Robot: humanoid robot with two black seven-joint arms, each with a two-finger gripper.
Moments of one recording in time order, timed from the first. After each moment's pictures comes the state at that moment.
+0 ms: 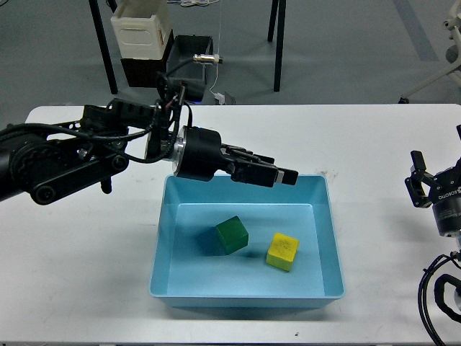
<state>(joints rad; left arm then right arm) -1.04 0.41 -0.33 -1.22 1.23 -0.49 -0.49 0.05 -0.18 1.38 1.26 -0.64 0.29 0.48</state>
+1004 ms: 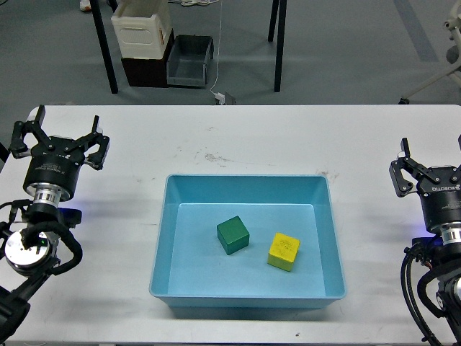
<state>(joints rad) -0.21 0.42 -0.96 -1.32 -0.48 -0.33 -0.49 0.01 -0.13 1.35 1.34 0.18 0.39 0.24</state>
